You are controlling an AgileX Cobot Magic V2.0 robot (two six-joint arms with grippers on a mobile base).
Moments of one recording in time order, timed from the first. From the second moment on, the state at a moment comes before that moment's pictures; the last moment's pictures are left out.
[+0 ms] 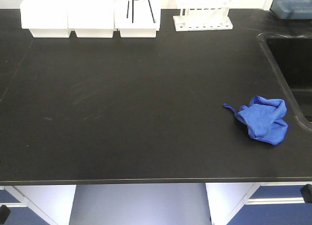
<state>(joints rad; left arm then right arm) -0.14 -0.02 0.03 -0.12 0.24 0.02 -0.04 -0.01 0.03 0.03 0.16 0.02</state>
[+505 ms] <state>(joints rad) -0.14 -0.02 0.03 -0.12 0.24 0.02 -0.04 -0.01 0.03 0.03 0.16 0.02</state>
